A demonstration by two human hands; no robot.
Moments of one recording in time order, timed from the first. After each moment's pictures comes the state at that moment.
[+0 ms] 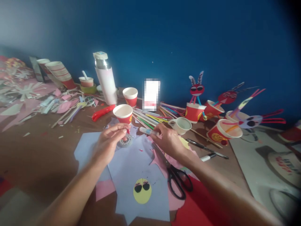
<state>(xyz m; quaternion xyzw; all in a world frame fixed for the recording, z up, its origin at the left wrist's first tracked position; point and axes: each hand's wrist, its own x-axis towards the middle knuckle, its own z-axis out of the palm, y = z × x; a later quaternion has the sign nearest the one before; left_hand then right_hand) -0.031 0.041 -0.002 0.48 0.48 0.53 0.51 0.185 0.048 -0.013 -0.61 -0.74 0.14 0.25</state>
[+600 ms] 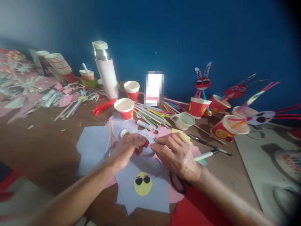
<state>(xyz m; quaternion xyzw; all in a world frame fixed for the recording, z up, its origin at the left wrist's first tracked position) 0.005 0.020 -0.015 0.45 0.48 0.36 0.66 0.199 -0.002 -0.007 -0.32 -0.88 -0.11 0.34</state>
